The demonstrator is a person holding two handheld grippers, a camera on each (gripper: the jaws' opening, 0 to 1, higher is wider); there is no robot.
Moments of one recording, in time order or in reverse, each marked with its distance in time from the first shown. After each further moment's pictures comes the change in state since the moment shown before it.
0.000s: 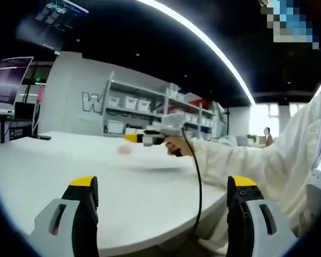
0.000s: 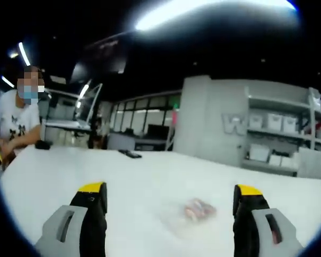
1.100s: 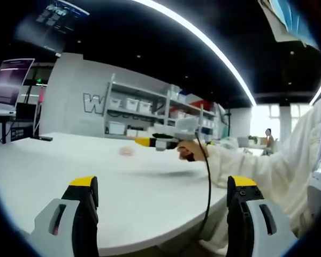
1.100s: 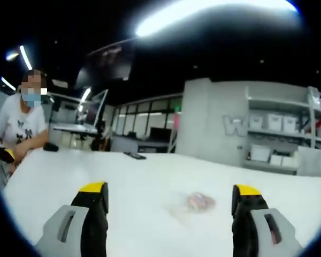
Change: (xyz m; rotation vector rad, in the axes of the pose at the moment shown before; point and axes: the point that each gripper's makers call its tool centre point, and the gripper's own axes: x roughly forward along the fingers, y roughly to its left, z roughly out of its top) left arm -0.006 0.003 0.003 -0.006 -0.011 0.021; right arm -0.038 0.010 -0.002 0.011 -0.014 0.019
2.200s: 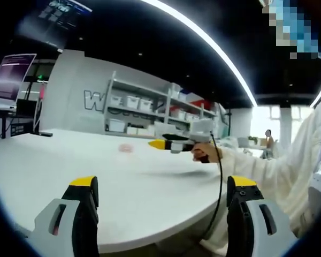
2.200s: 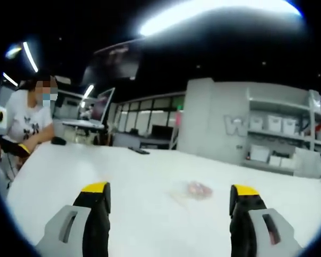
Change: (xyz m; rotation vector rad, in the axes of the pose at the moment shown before) left arm 0.000 0.002 -0.004 -0.019 0.010 0.003; right arm -0.048 0.011 -0.005 -0.026 0.015 0.014
